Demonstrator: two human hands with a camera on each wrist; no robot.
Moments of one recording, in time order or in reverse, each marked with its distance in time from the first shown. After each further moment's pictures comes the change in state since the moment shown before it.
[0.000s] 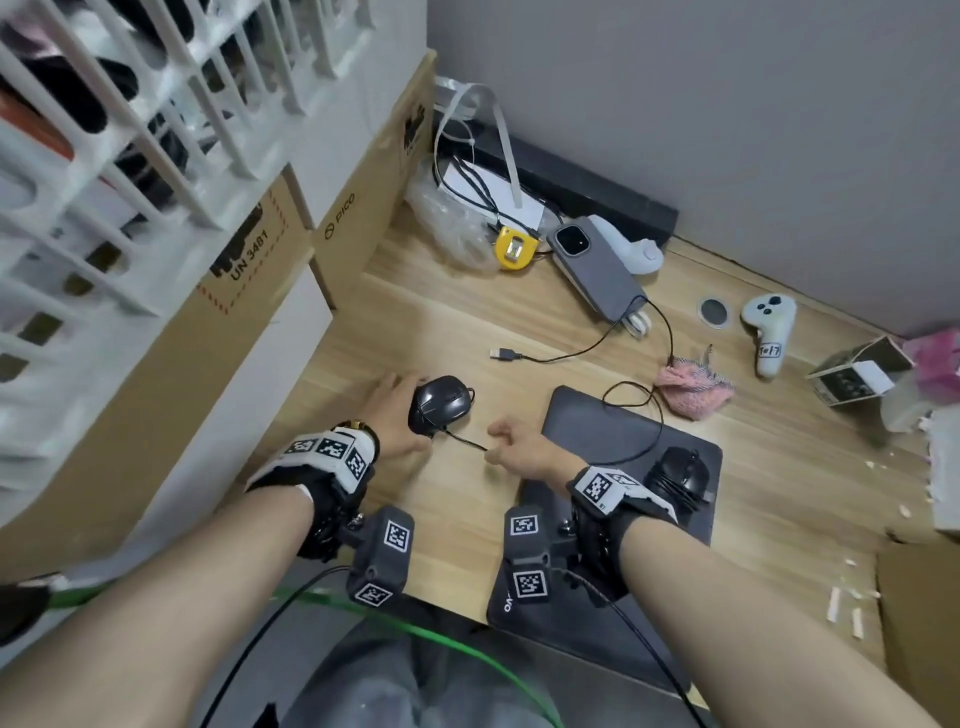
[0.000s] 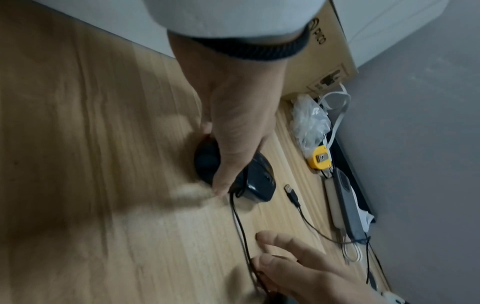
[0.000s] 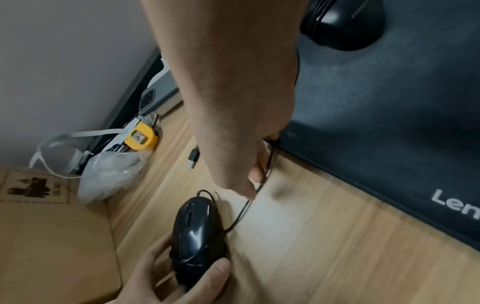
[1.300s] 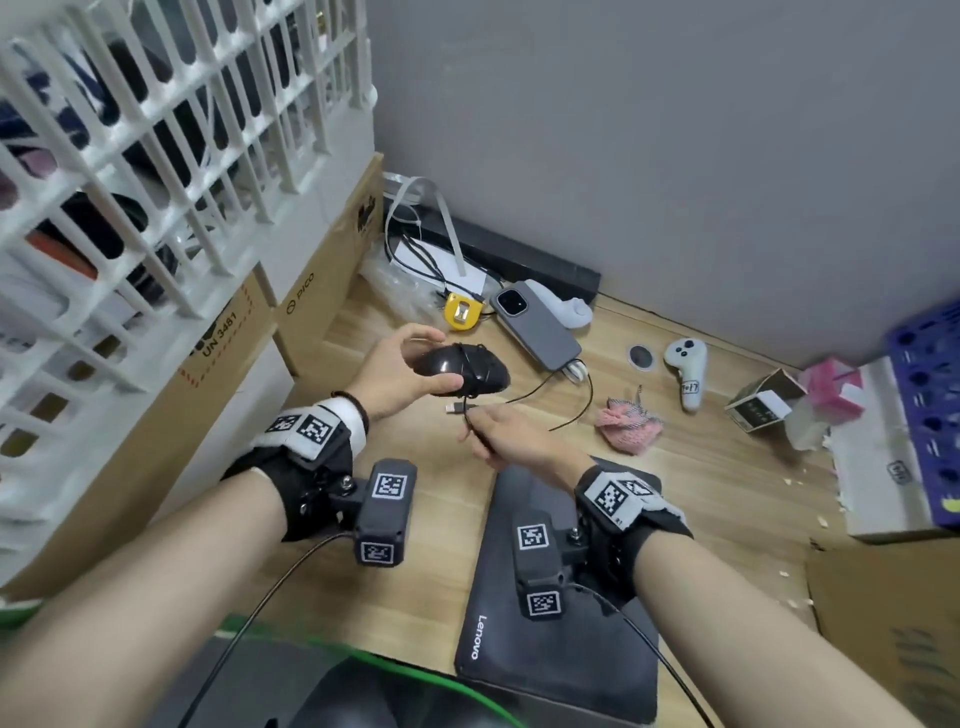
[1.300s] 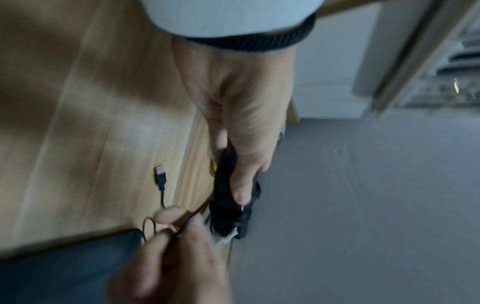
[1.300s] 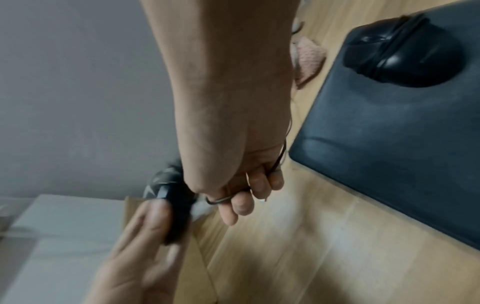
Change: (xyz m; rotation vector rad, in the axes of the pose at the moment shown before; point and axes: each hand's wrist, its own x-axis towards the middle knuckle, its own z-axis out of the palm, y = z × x) left_hand 0.005 0.096 -0.077 -0.752 0.222 0.307; right_hand -0.076 -0.051 -0.075 0.320 0.079 -0.361
